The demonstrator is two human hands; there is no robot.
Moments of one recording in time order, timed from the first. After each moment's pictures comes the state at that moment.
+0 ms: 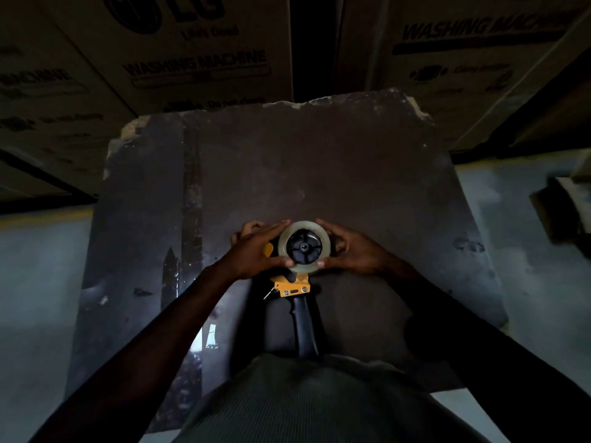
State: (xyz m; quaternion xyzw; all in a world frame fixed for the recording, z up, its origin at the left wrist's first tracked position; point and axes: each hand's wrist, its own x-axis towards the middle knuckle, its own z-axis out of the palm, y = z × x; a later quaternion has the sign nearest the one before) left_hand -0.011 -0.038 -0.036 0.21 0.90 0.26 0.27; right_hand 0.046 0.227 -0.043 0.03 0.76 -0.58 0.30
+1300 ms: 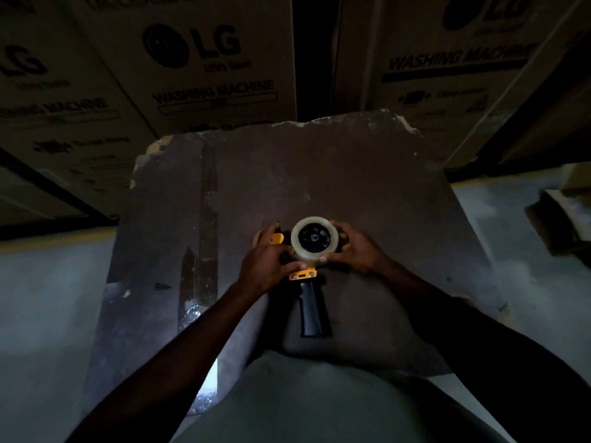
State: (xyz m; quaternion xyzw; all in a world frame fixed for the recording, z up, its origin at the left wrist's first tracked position) left_hand 0.044 -0.041 -0.044 0.19 0.94 0.25 0.12; right_hand 0.073 0.210 -0.055 0.08 0.81 -0.56 0.16
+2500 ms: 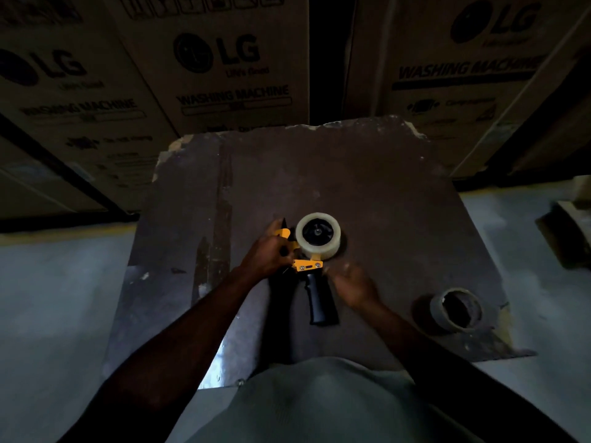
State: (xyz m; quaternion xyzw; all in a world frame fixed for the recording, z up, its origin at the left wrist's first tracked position) left_hand 0.053 -0.052 -0.021 0.19 0.94 0.24 0.16; right_hand 0.151 0.148 -0.065 0.27 0.82 -0.48 0.15
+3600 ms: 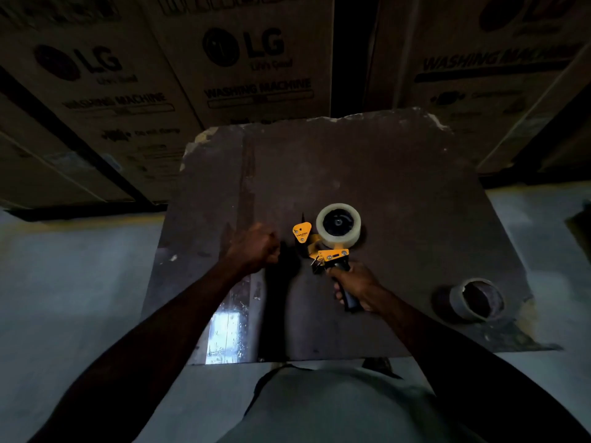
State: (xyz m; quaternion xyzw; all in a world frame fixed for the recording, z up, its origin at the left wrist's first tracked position) left_hand 0.069 -0.128 -0.002 0.27 0.96 0.03 0.11; right_hand 0.166 0.112 -0.057 0.28 0.66 -0.65 0.25
